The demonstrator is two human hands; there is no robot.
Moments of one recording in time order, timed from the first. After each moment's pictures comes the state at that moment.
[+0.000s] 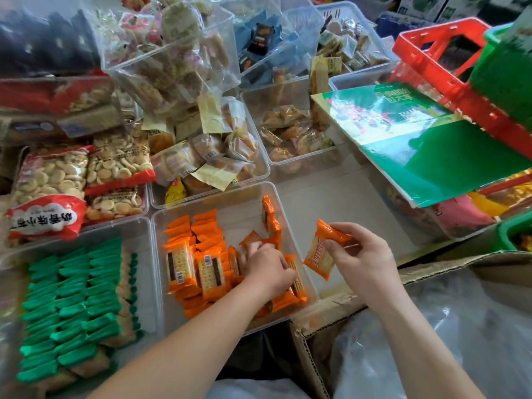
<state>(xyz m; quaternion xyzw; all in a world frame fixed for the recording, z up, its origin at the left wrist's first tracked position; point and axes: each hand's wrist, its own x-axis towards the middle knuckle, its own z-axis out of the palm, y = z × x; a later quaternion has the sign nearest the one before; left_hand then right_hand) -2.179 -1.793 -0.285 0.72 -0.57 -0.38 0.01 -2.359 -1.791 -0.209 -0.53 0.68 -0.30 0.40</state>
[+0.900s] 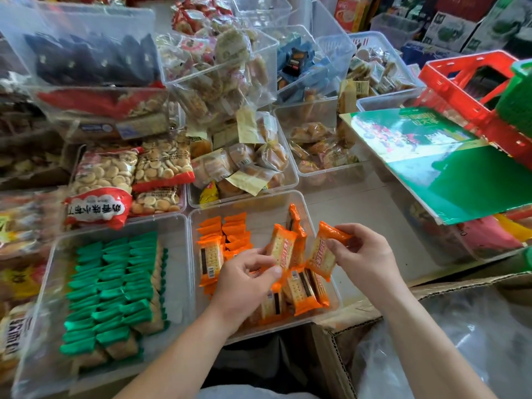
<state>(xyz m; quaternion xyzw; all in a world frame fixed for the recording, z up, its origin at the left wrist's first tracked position) -2.103 -1.715 -0.226 0.67 -0.36 -0.50 0.42 -2.314 -1.791 -0.189 -0.55 0.65 -0.30 0.44</state>
